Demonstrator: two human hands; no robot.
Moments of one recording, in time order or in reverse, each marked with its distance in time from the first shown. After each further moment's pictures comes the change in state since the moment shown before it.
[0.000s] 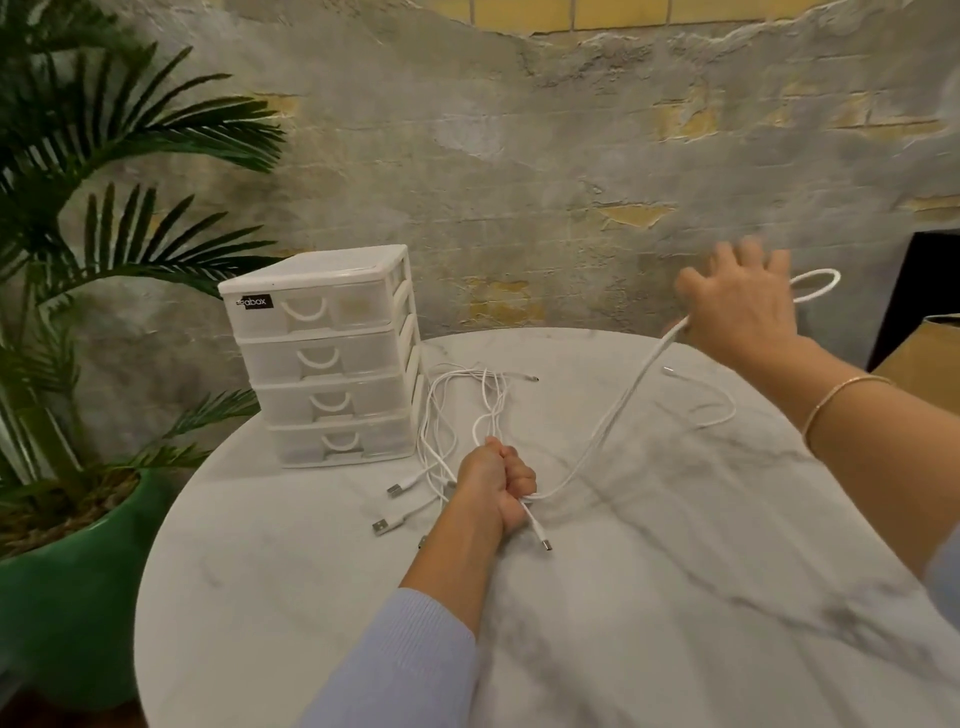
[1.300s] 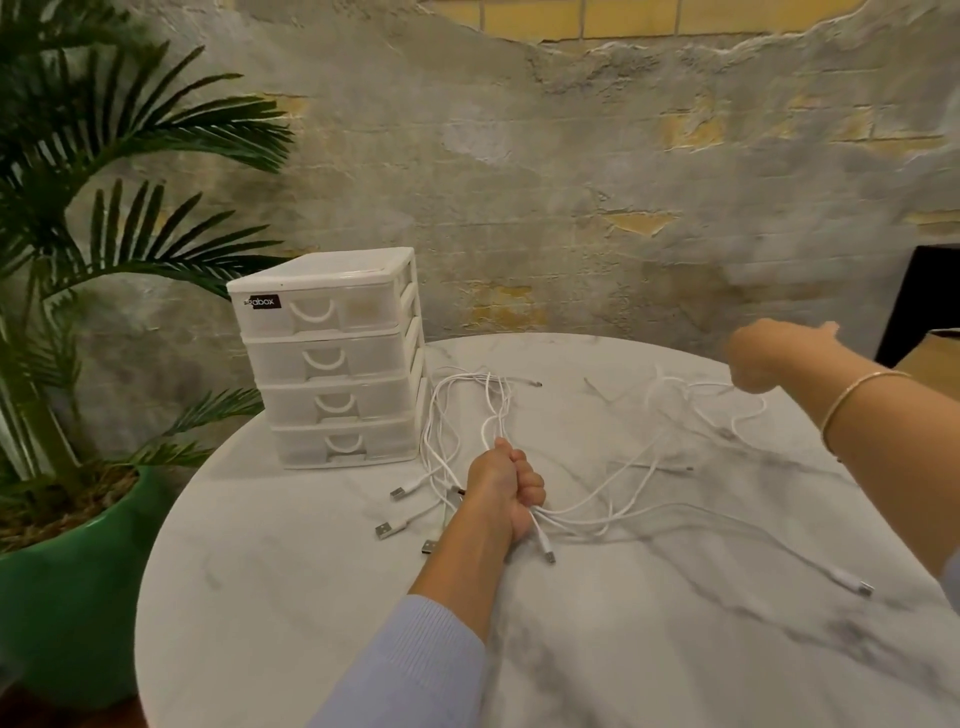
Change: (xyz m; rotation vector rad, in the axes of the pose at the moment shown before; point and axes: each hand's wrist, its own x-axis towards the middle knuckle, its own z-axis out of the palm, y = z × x) left_hand -0.004 -0.003 0.006 0.084 0.010 0.046; right_hand 0.005 0.016 0.012 -0.113 -0.833 0.101
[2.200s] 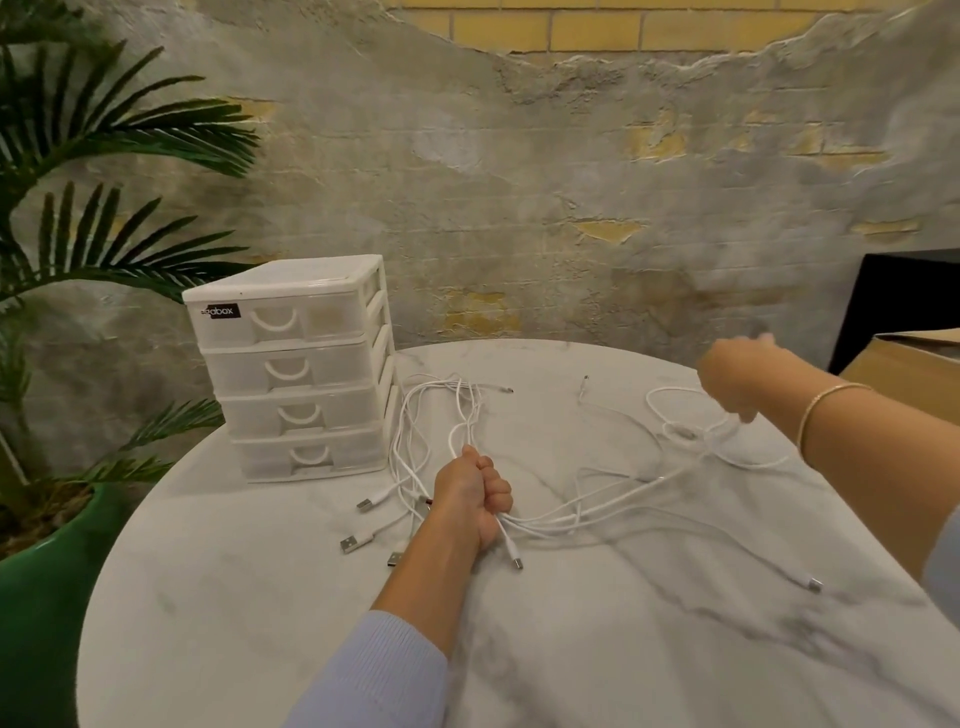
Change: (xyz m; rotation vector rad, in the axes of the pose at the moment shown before) left_hand 0.002 -0.001 0.000 -0.030 0.005 0.042; right_hand -0.012 0.009 0.012 -0.334 0.037 -0.111
